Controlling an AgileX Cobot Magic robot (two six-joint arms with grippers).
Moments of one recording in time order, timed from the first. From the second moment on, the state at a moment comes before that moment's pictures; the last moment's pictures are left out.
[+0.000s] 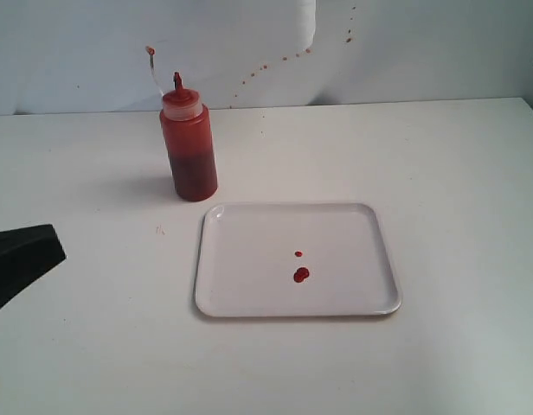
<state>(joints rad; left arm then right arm) 0.24 0.73 -0.26 1.47 -1.22 -1.34 -0.13 1.20 -0.81 1.74 0.40 -1.84</state>
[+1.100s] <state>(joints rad) 0.00 0.10 -0.14 1.48 -0.76 -1.85 -0.13 1.20 -0.81 1.74 0.40 -1.84</state>
